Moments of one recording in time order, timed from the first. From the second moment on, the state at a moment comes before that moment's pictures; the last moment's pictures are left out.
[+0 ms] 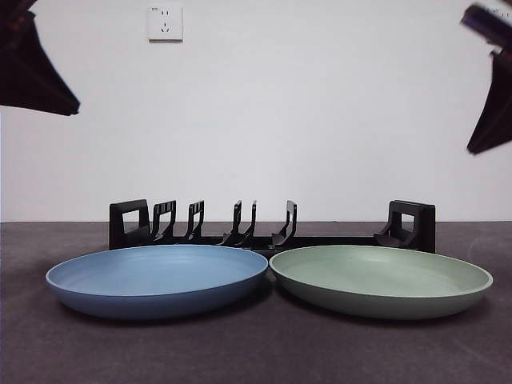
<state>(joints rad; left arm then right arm) -0.12 1.04 0.71 -0.20 0.47 -0.19 0.10 1.12 0.79 -0.50 -0.37 0.17</state>
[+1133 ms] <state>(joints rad) -0.57 1.04 0.87 -0.27 0.26 -0.03 0.10 1.57 0.79 -0.39 -0.37 0.18</state>
